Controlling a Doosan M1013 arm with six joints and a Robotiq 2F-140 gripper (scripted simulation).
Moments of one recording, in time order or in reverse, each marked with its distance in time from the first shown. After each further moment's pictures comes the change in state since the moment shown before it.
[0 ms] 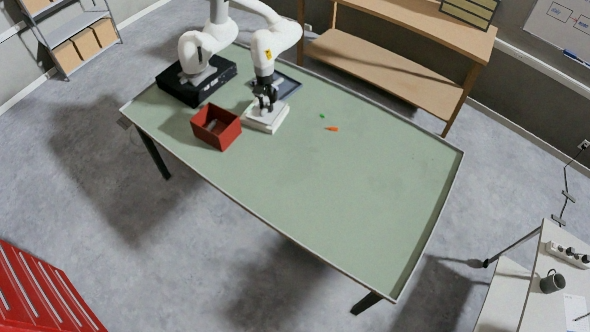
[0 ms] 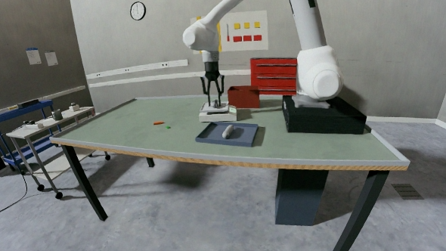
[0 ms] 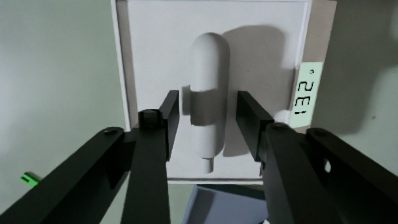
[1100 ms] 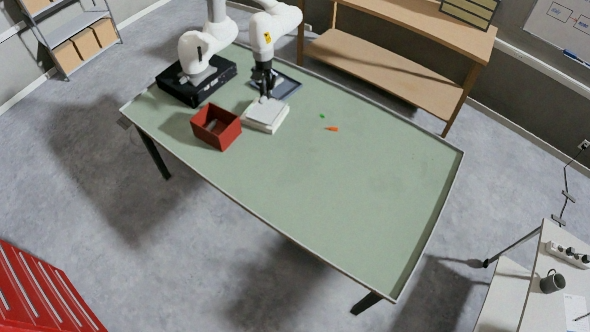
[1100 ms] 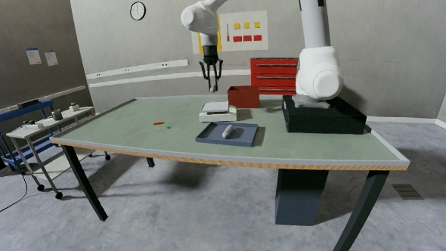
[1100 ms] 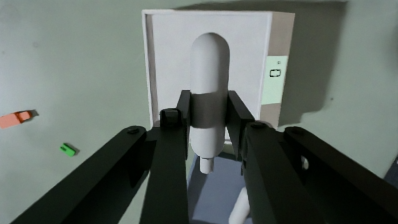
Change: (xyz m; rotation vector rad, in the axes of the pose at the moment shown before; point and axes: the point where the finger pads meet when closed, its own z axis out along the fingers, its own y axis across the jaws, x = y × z) arm 0.000 0.000 -0.087 0.001 0.000 0.000
